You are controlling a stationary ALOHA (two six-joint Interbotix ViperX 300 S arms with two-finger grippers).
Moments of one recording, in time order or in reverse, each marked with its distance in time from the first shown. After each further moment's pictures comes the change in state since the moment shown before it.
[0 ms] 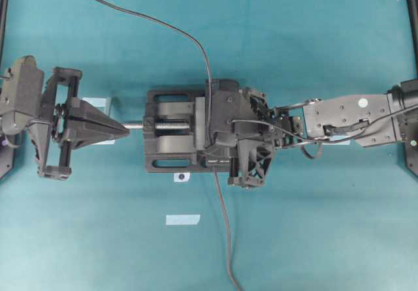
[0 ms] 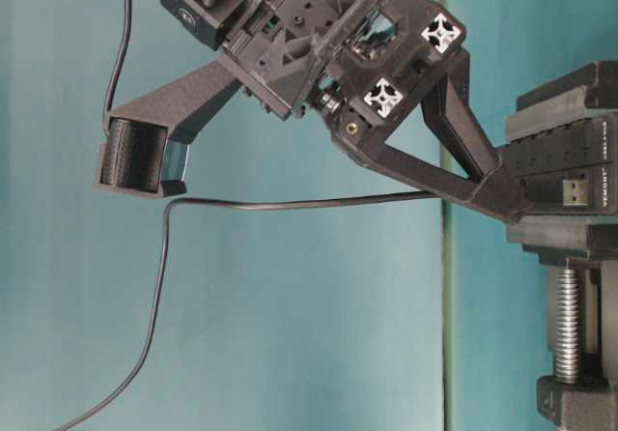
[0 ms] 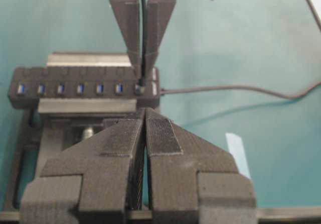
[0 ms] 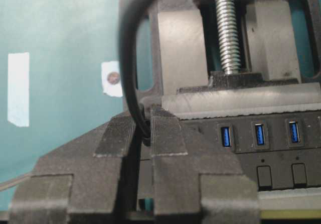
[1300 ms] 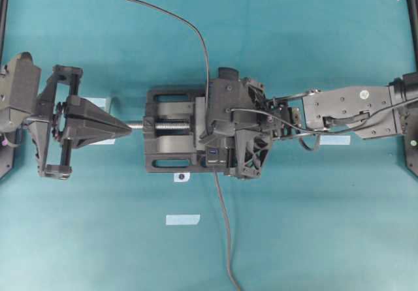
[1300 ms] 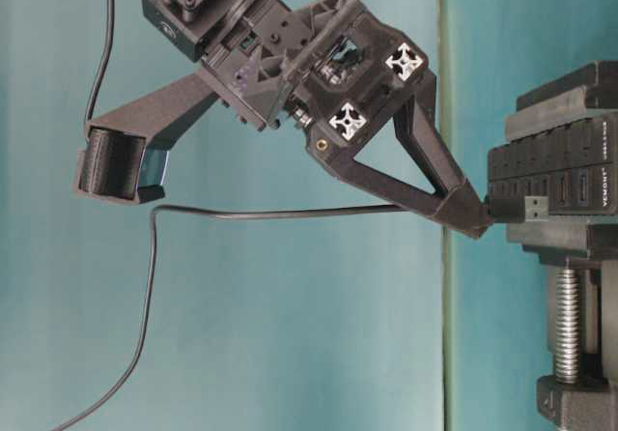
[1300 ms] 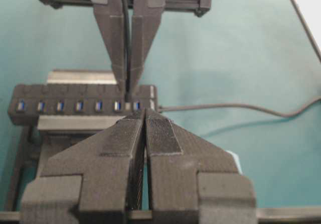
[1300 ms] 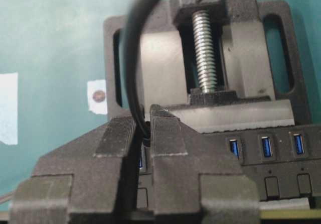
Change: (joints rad) left arm 0.000 0.002 -0.011 0.000 -0.037 0.006; right arm -0.032 -0.014 -0.021 -0.017 -0.012 0.000
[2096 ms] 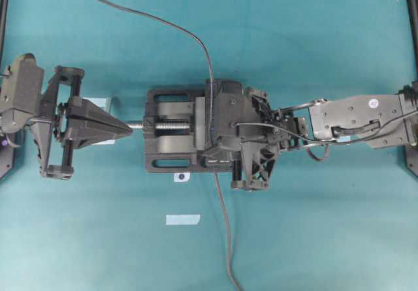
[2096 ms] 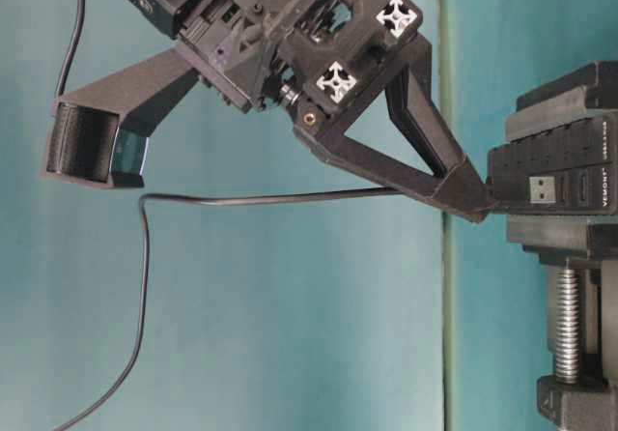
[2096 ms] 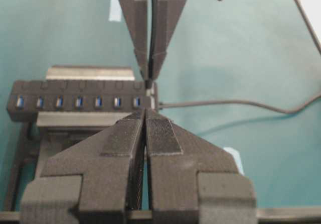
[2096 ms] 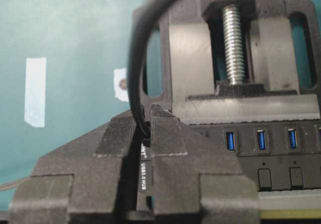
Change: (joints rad) left arm 0.000 0.015 0.000 0.000 0.000 0.000; right arm 0.051 -0.029 0.008 0.000 0.048 0.002
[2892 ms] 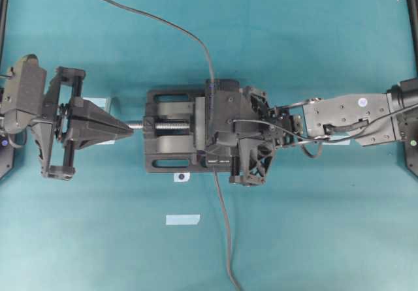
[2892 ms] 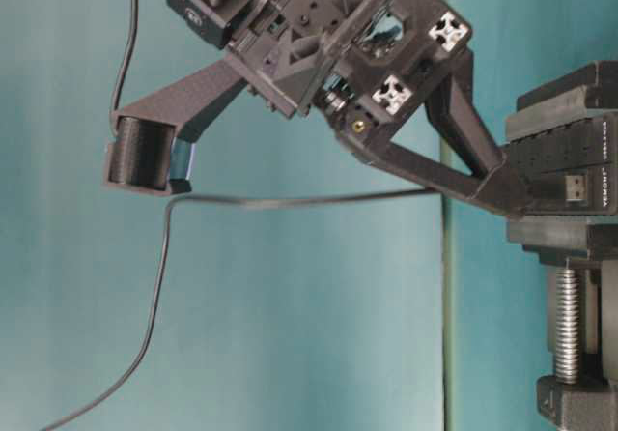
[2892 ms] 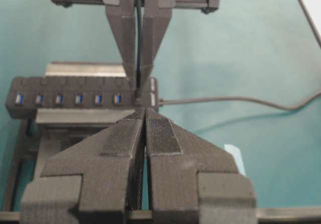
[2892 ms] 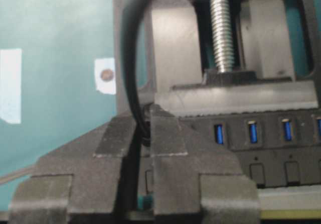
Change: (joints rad) left arm 0.000 0.006 0.000 0.000 0.002 -0.002; right arm -0.025 0.044 0.025 -0.002 -0.043 -0.002
